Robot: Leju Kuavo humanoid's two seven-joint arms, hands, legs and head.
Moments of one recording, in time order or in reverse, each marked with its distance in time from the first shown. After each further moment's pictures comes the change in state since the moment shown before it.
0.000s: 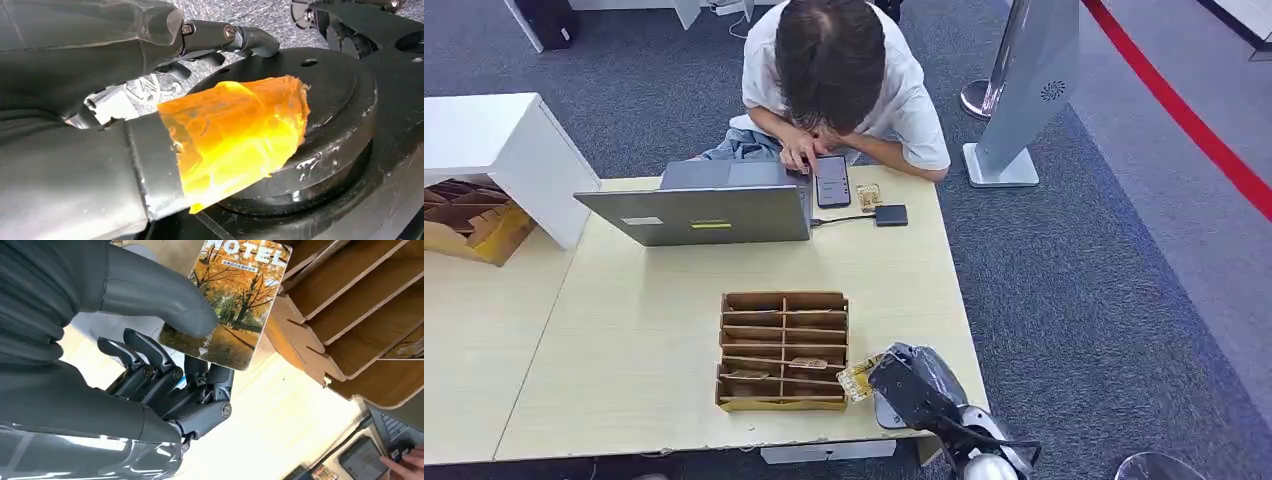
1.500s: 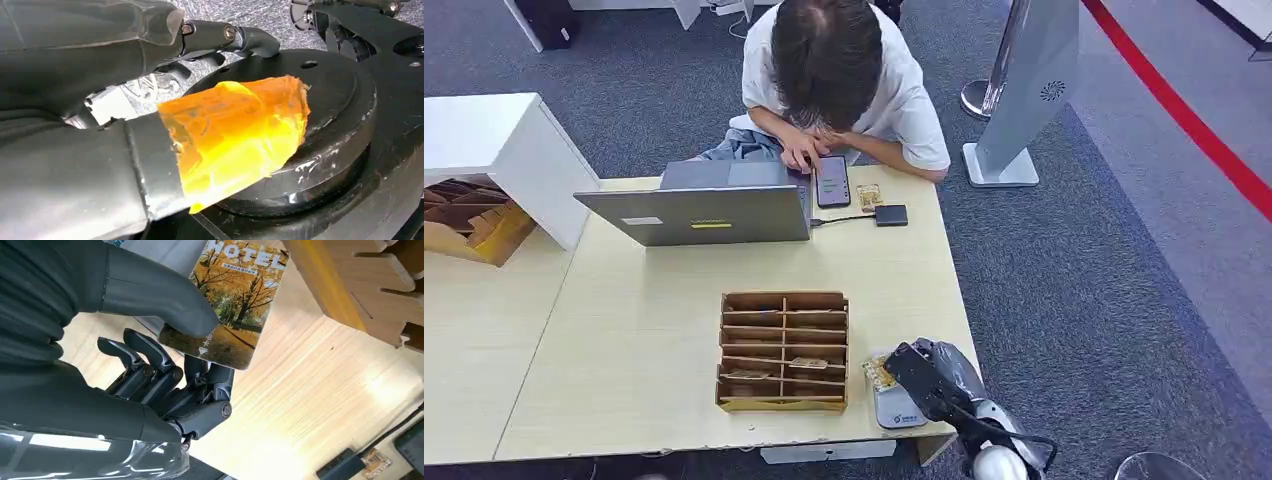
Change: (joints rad) left arm 0.004 -0.009 0.000 0.000 0.021 0.016 -0.006; right arm -0.007 0.024 -0.098 0.026 0.095 0.011 0.033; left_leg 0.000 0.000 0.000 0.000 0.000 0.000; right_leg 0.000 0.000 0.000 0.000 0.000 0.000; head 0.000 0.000
